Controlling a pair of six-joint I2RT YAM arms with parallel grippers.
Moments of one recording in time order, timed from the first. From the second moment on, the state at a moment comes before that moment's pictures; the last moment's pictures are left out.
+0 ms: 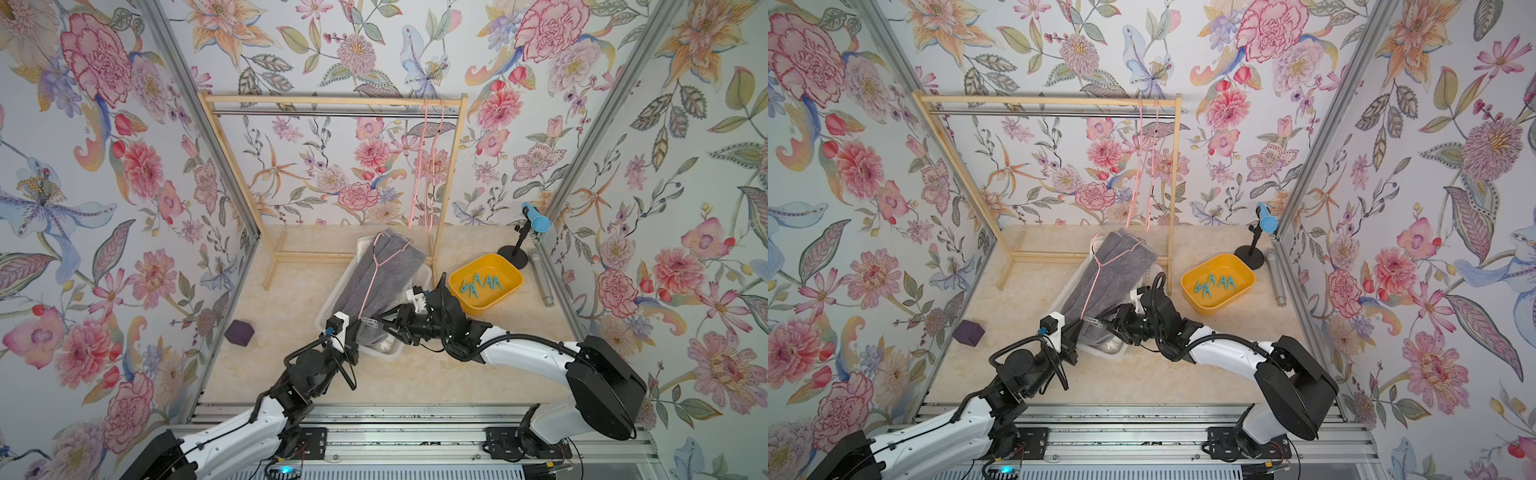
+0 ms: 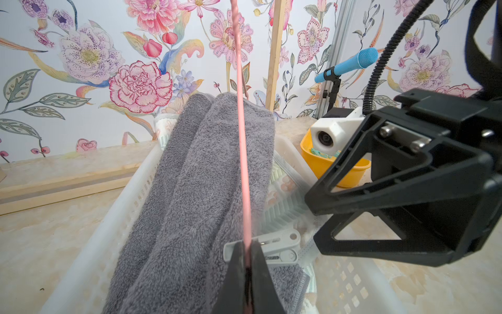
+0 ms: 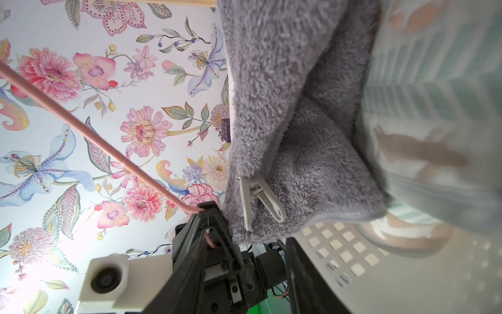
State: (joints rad) left arm -0.77 0.80 0.10 0.66 -0.24 -0.08; right arm 0.86 1.50 0.80 0.31 -0.41 1.42
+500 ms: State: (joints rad) left arm -0.77 0.80 0.10 0.66 -0.24 -0.08; right arm 0.89 1.57 0.77 0.41 -0.39 1.49
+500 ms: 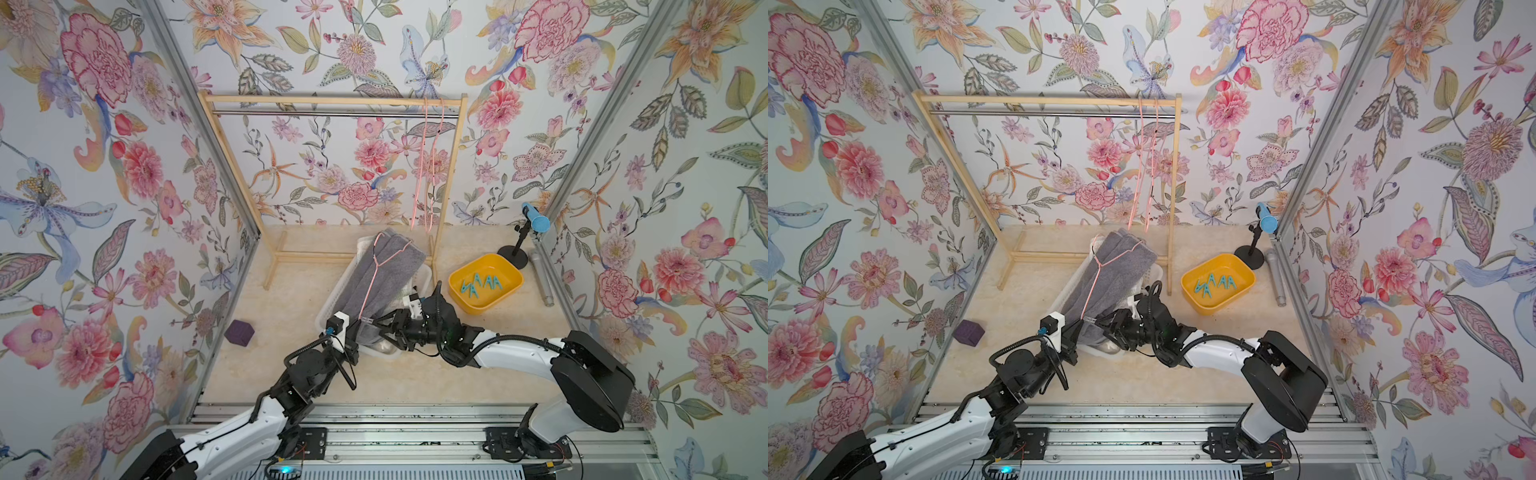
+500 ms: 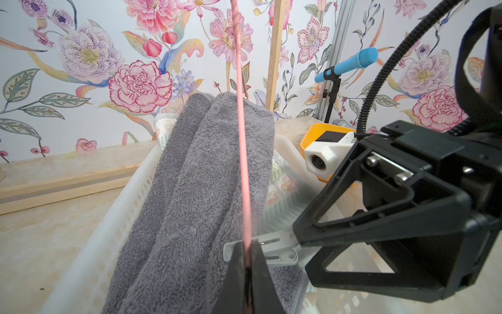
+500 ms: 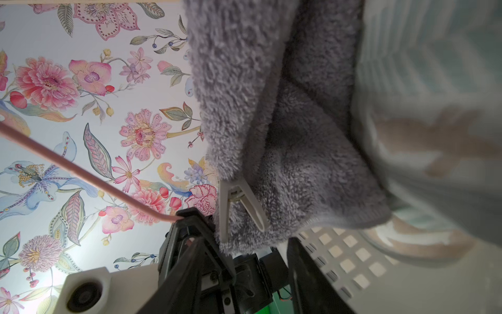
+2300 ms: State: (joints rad) left arm -0.77 0.77 0.10 0.63 -0.24 -0.08; right arm 0.89 1.66 0.85 0.48 -0.36 1.51
